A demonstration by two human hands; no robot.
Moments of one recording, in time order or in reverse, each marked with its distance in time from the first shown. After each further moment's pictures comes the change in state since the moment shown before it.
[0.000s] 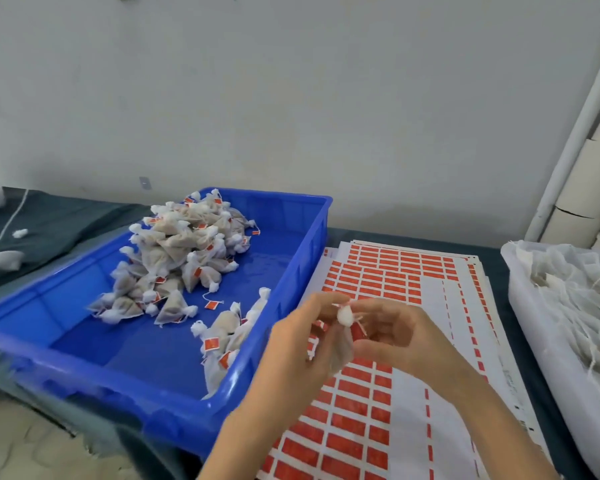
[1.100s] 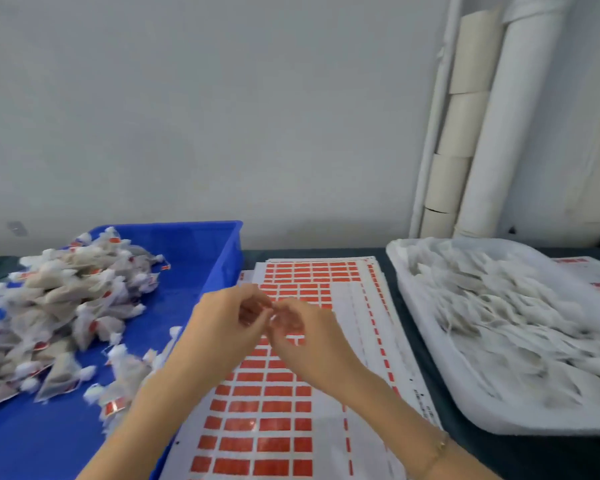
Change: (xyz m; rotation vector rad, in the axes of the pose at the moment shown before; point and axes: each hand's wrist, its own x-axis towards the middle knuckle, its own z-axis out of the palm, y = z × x) left_hand 0.063 0.015 -0.003 0.285 -0.205 -0.103; right_hand 0.002 -0.018 0.016 -0.433 0.307 0.063
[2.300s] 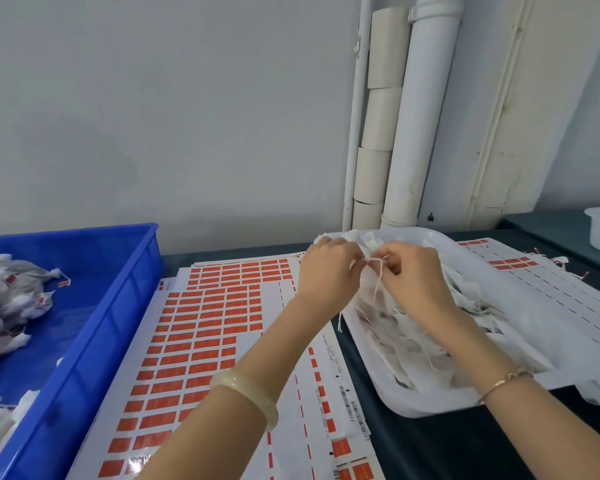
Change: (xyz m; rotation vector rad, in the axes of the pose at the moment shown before) left_hand 0.112 0.136 0.186 0.056 0.050 0.470; right_hand -0.012 0.108 -0.204 -0.452 0.528 0.185
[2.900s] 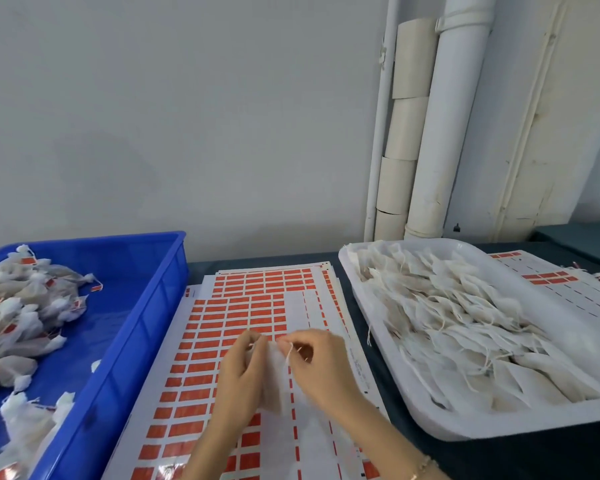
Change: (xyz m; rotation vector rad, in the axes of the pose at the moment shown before) left_hand -0.149 -0.089 -0.033 -0.630 0.151 -0.738; right_hand -0.090 -0.087 0.117 0.387 -0.395 0.048
